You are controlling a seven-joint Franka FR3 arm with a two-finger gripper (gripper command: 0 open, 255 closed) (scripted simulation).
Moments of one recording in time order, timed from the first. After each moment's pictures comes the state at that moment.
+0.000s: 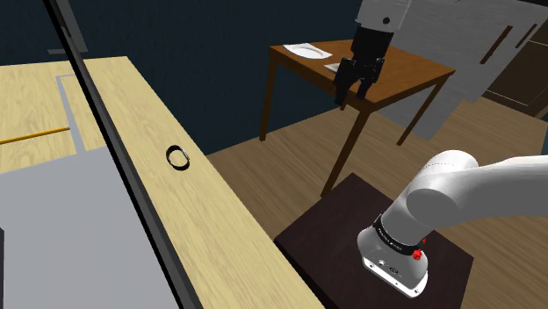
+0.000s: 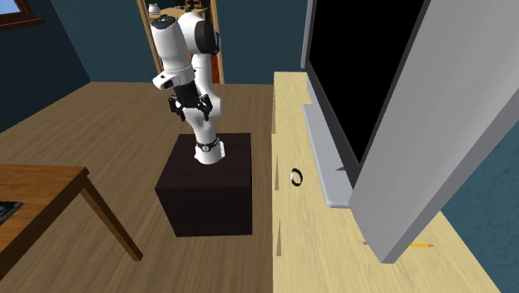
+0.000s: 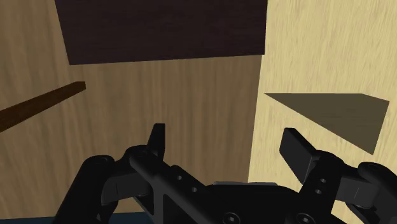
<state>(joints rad) 0.00 -0.81 0.07 -2.37 0.12 1.49 0.14</state>
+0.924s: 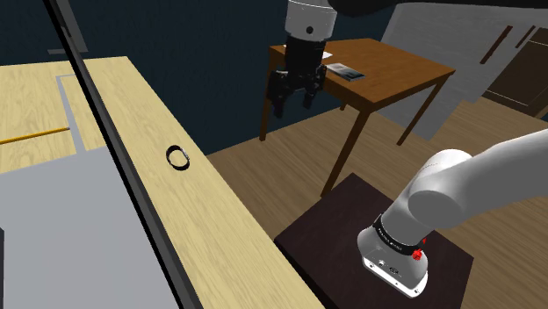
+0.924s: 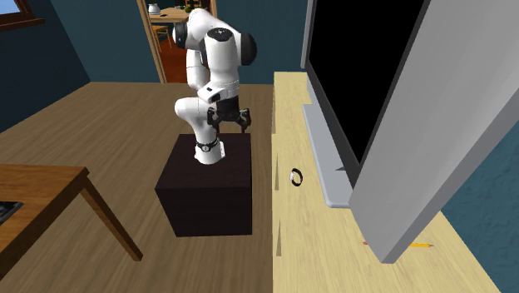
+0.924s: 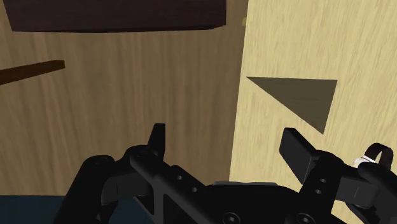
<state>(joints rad) 0.04 -0.54 0.35 -2.22 0.19 1.66 0.40</state>
